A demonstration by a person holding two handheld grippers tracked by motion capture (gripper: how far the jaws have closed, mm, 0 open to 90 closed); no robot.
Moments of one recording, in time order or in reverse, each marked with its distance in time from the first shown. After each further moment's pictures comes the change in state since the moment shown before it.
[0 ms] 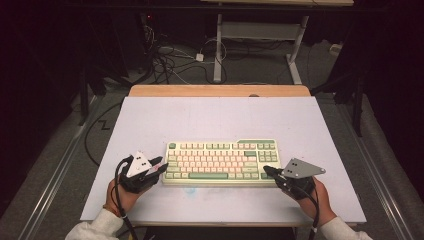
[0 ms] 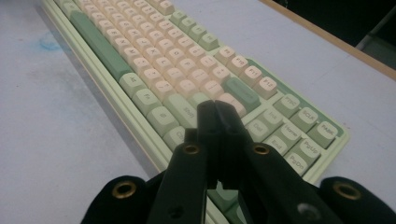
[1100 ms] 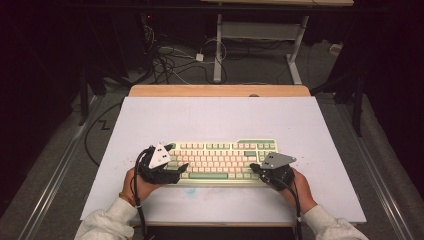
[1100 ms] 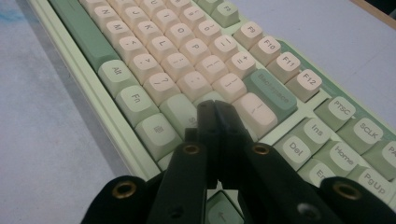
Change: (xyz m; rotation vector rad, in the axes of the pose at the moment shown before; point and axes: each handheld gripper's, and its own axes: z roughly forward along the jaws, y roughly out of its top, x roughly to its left) left arm -0.014 0.034 0.029 -0.018 -0.036 0.081; right arm 0.002 0.009 0.051 0.129 0.024 -0.028
